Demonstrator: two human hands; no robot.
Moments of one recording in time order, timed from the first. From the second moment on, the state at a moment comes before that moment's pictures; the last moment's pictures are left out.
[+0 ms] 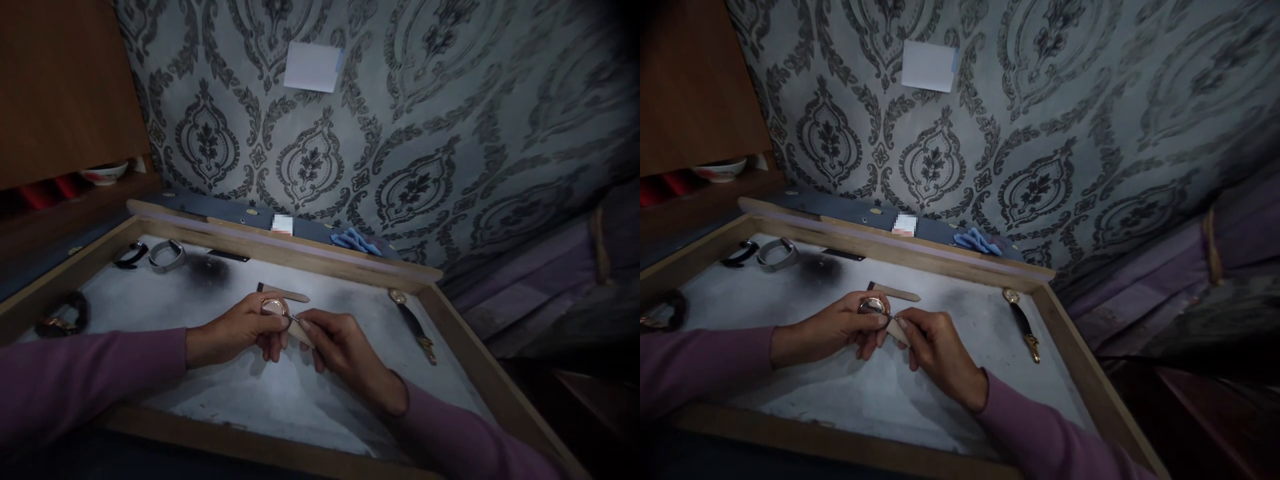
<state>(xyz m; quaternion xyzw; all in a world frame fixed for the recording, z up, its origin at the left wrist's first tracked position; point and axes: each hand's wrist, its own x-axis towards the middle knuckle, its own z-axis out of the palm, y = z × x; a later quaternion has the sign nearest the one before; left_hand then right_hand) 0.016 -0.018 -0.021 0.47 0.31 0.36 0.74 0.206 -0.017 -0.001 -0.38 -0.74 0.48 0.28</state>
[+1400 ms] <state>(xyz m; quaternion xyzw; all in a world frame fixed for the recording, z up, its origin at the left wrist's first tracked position) 0.015 -0.016 -0.020 0.47 0.33 0.34 0.74 0.209 -0.016 -0.005 -0.37 -0.79 0.41 0.26</state>
